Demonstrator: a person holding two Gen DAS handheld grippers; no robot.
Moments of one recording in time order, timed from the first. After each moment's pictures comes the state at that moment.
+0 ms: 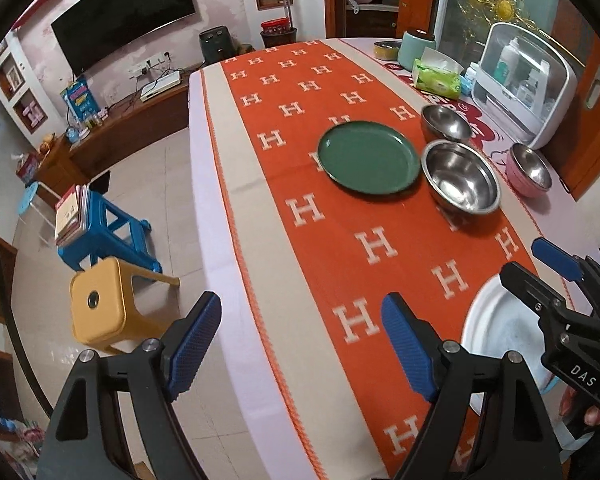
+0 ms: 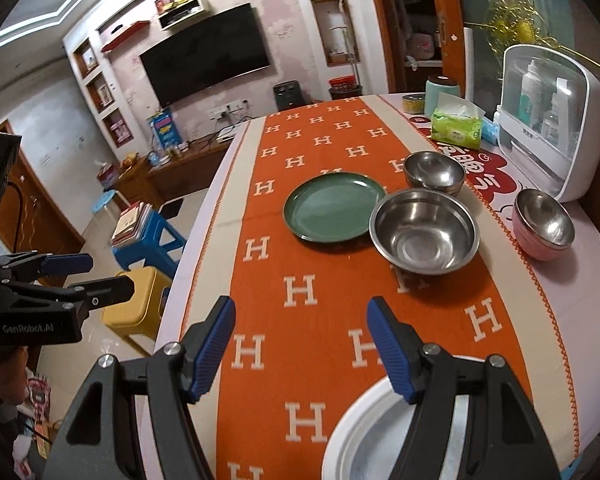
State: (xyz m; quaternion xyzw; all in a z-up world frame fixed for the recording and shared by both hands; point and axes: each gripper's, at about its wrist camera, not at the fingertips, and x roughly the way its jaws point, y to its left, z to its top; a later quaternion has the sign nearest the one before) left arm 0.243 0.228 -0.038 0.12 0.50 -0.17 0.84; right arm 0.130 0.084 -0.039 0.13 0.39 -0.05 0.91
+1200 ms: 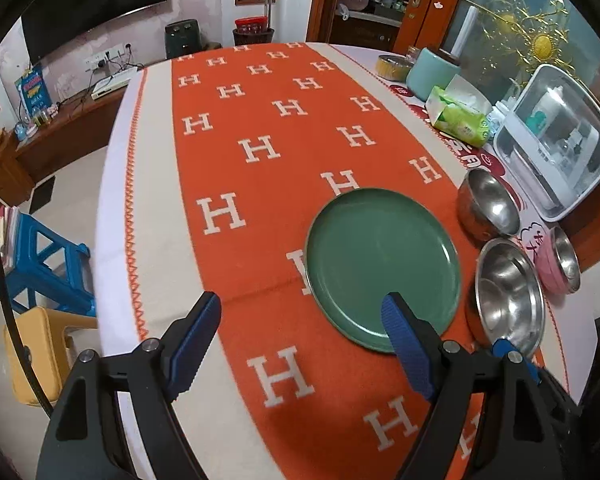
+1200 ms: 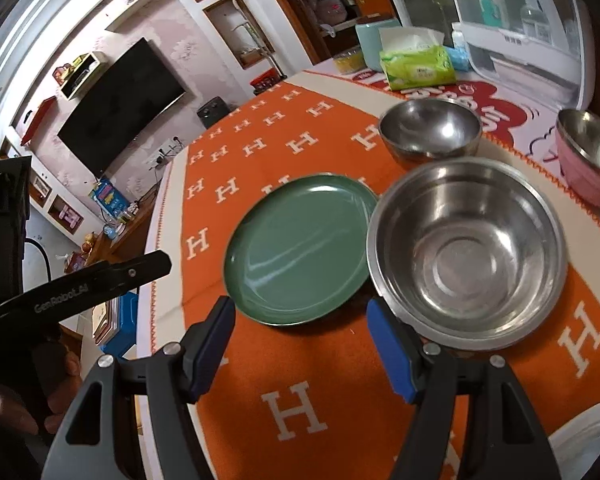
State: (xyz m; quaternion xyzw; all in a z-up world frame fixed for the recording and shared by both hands) left arm 0.462 0.145 -0.144 0.05 0.50 -0.24 0.83; right arm 0.269 0.033 -0.136 0.29 0.37 -0.15 0.87
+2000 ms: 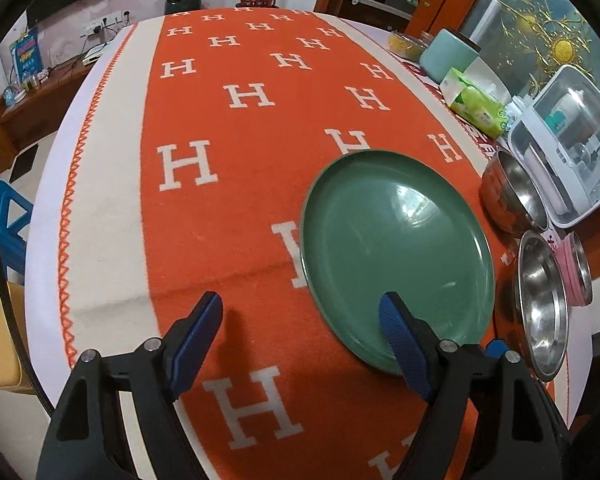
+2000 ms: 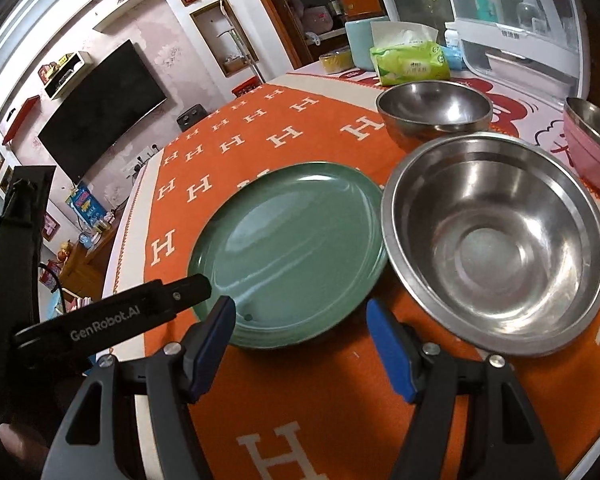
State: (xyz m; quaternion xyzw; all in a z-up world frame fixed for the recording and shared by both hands) left arm 0.479 0.130 -0.216 0.01 0.53 -0.25 0.81; right arm 0.294 0.043 -0.173 0.27 0.35 -0.19 0.87
